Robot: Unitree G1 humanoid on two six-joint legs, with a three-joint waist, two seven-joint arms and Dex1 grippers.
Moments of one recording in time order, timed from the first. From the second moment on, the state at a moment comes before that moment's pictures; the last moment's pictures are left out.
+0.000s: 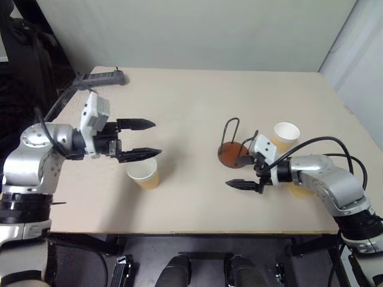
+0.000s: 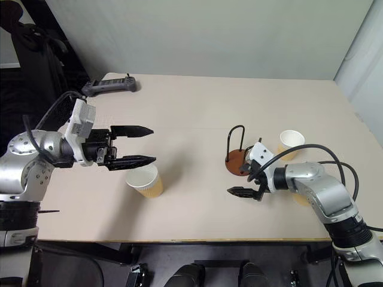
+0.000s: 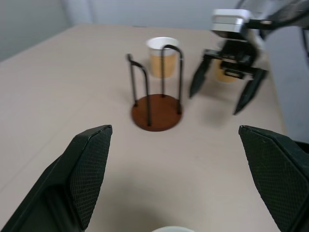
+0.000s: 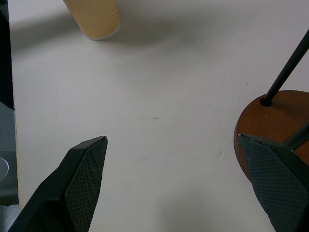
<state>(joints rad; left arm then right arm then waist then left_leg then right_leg) -0.61 0.90 0.11 0.09 -0.60 0.44 -1.40 -0.52 -0.72 0.22 -0.27 0.42 0.82 0.91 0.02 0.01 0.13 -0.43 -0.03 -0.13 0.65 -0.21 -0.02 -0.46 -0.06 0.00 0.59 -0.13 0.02</state>
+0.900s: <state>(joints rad) -0.76 0.88 0.03 0.12 -0.58 0.42 -1.54 -0.56 -0.65 0.15 -0.21 0.37 0.96 0.74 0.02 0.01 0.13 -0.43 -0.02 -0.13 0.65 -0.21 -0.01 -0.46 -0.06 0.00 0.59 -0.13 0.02</state>
